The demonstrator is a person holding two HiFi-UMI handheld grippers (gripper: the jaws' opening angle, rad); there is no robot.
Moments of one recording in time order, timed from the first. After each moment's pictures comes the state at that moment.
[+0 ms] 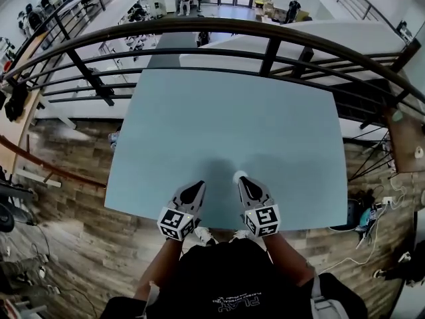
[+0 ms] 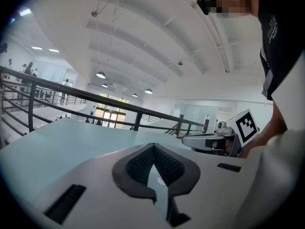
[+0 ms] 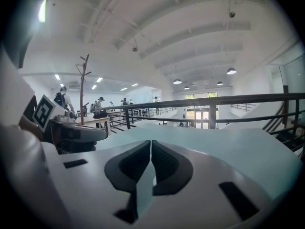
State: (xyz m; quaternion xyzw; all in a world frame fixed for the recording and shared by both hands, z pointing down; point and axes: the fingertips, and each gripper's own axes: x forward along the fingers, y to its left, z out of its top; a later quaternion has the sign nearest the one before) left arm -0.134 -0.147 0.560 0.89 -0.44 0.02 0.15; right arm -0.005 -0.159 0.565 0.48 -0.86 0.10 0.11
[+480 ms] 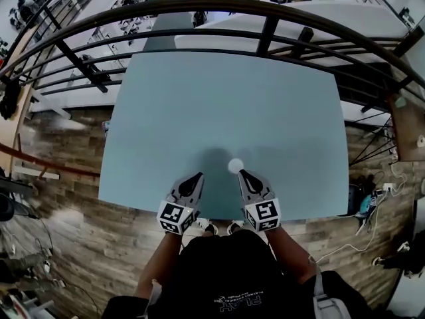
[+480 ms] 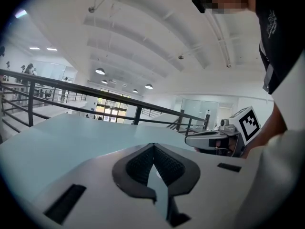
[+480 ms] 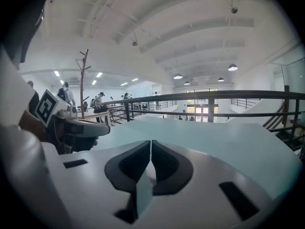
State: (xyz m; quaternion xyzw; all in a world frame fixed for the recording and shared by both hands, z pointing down) left arm -0.115 -0.154 0.588 0.88 -0.44 0.05 0.16; right arm 0.015 -0.159 0.598 0.47 -0.86 0.11 0.14
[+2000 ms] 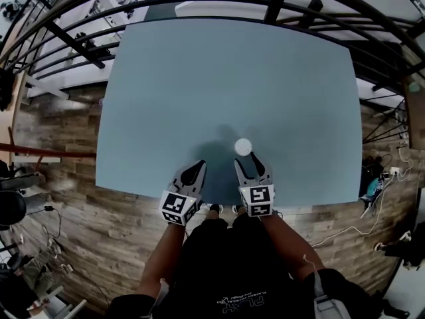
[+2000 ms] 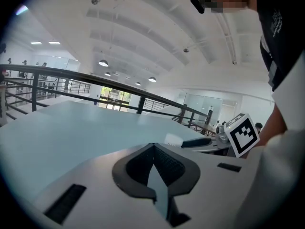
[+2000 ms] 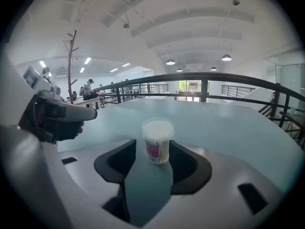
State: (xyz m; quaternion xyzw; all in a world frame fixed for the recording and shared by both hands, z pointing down) left arm -0.121 -0.155 0.652 0.87 -0.45 0.08 0.20; right arm 0.011 -0.167 0.701 0.51 -0.81 0.16 0.22
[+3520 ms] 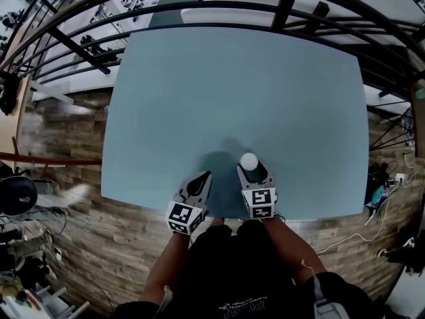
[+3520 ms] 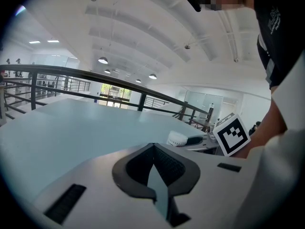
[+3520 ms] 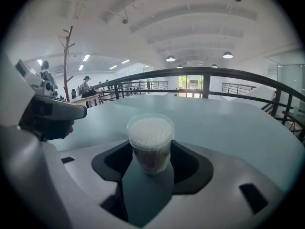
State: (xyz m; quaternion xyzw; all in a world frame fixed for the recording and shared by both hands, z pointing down) left arm -0.118 -0.164 0.661 0.87 -0.44 0.09 0.21; right arm 0.008 -0.197 0.723 0.51 -0.81 0.17 0.23
